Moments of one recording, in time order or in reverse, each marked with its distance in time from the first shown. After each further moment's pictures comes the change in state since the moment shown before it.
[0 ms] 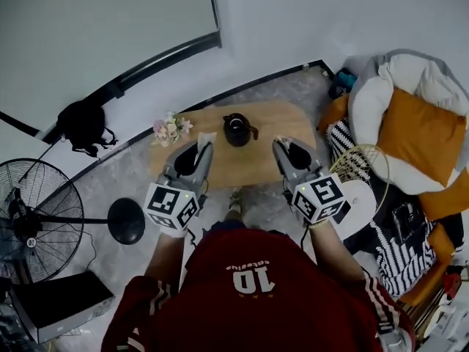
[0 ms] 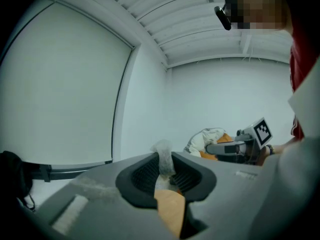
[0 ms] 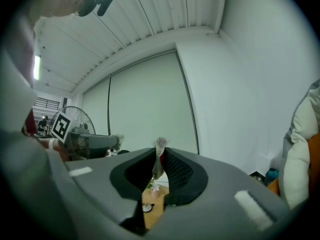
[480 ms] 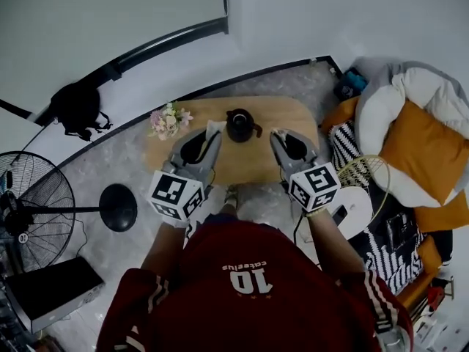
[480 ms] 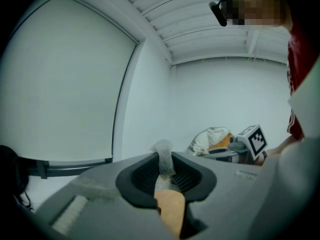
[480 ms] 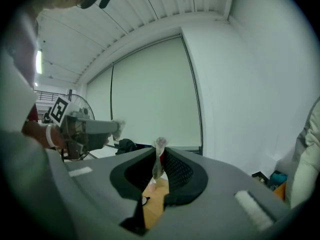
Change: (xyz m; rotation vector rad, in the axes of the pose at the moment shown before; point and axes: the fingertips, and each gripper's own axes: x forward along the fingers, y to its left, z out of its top) left arm 0.055 0.045 -0.014 -0.036 0.018 -0.002; right arm 0.086 -0.032 -0.040 -0.049 0.118 0.055
